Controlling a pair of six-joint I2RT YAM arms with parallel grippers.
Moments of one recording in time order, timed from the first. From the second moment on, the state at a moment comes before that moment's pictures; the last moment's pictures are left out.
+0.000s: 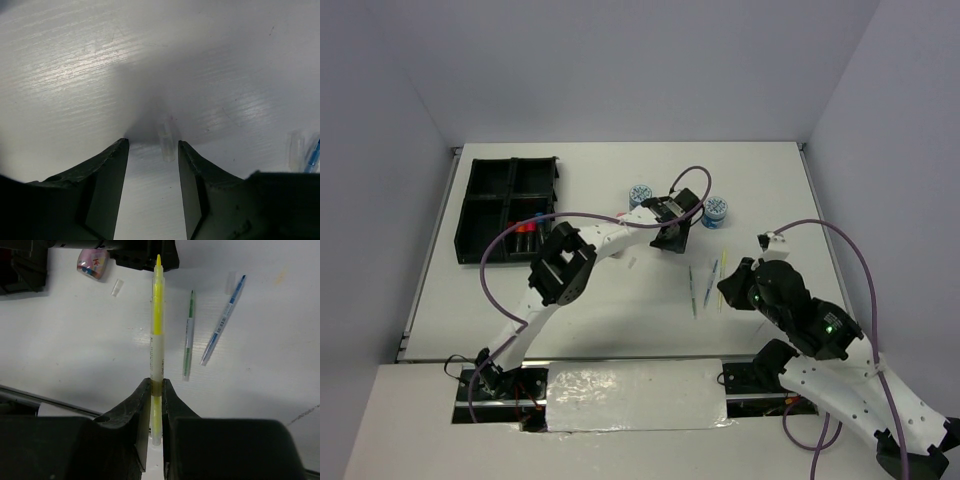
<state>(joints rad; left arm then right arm) -0.84 2.36 1.99 -0.73 -0.22 -0.56 0.71 0.49 0.71 -0.82 0.26 0.70</state>
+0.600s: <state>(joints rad) -0.85 2.41 2.06 -0.77 -0.27 -0.56 0.71 0.45 0.71 -0.82 0.22 0.69</state>
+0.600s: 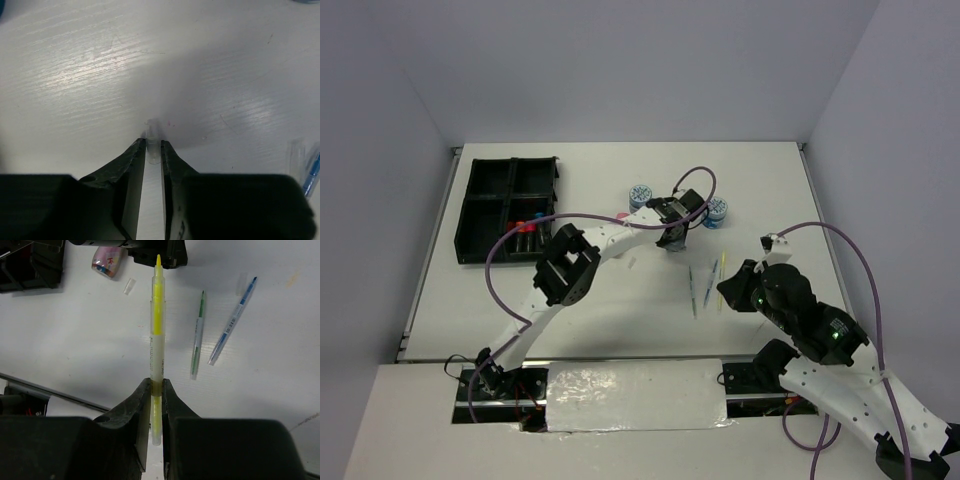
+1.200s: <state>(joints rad) -0.87 2.21 1.76 -0.64 -0.24 -0.55 0.71 0.42 0.64 -0.70 0.11 0.65</state>
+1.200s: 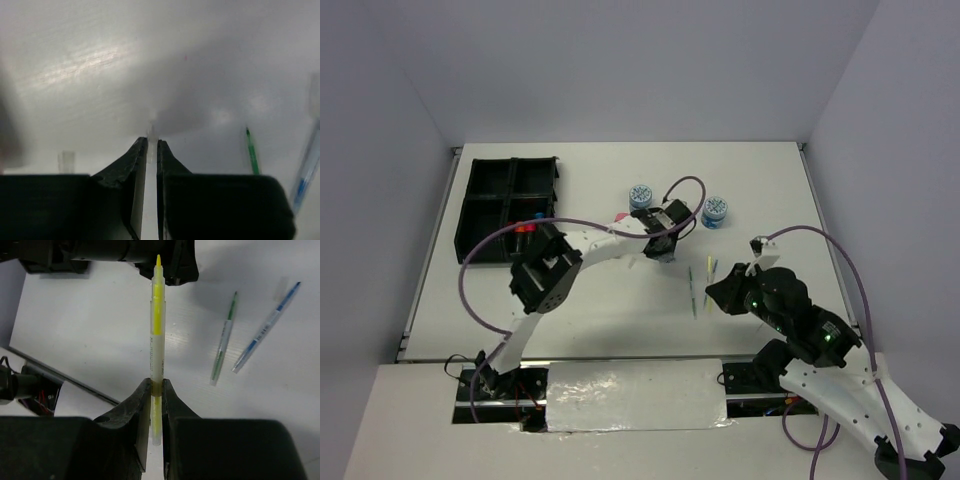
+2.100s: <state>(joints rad) -0.87 1.09 0.64 0.87 0.17 -0.77 0.87 0.40 0.38 0.19 -0.30 0.72</state>
